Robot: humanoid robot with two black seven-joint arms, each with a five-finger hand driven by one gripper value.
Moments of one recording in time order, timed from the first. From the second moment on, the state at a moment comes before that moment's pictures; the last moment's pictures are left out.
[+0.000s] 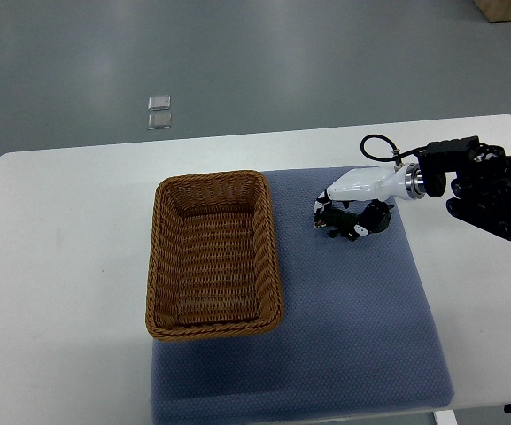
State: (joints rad) left arm 0.04 0.00 -0.05 -0.15 0.06 0.16 0.01; right arm 1.14 -0.34 -0.24 0.67 -1.40 0.05 0.61
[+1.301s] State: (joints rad) left arm 0.04 0.00 -0.05 -0.15 0.06 0.16 0.01; right arm 1.41 -0.14 -0.17 0.83 -1.39 0.05 0.61
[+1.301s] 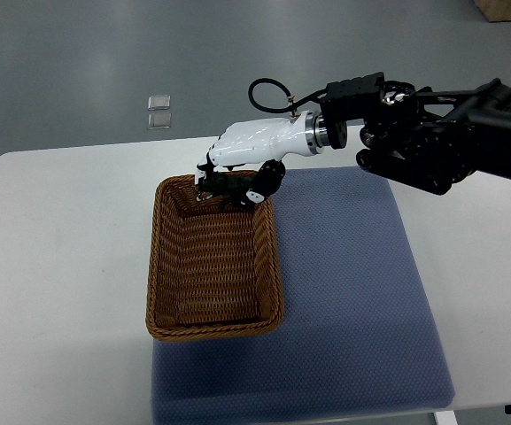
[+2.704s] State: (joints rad) left arm 0.04 0.00 -0.05 -0.15 0.06 0.16 0.01; right arm 1.31 -0.05 -0.06 0.79 -1.33 0.06 0.61
